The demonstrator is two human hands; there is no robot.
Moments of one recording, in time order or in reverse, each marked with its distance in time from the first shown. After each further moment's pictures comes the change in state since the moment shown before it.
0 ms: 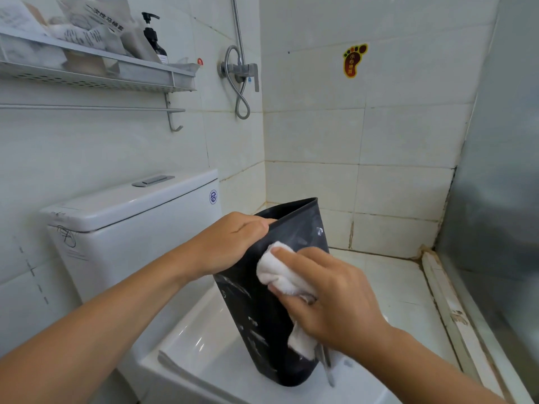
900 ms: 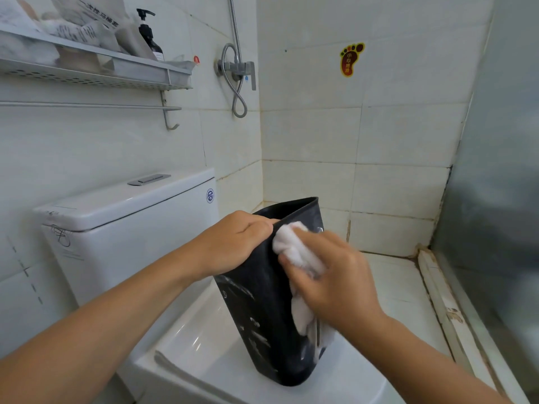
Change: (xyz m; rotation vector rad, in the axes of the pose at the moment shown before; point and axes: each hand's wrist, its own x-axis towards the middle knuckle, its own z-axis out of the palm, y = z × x) left_hand 0.002 0.007 0.004 0.050 -0.009 0.018; right_hand 0.012 0.010 0.002 0.108 0.116 0.246
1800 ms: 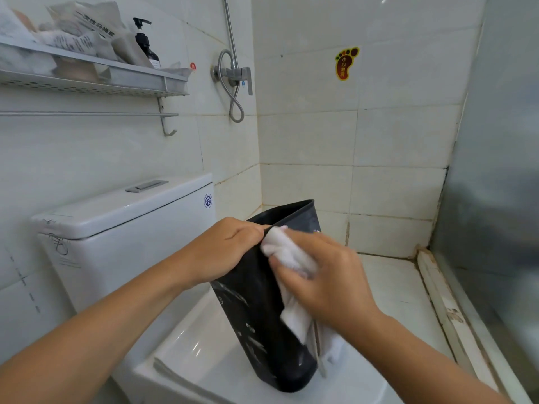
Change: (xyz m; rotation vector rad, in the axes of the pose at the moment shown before) left_hand -0.005 -0.001 -0.001 -0.050 0.057 -0.025; right_hand 0.007 -0.009 -0.002 0.104 -0.025 0.019
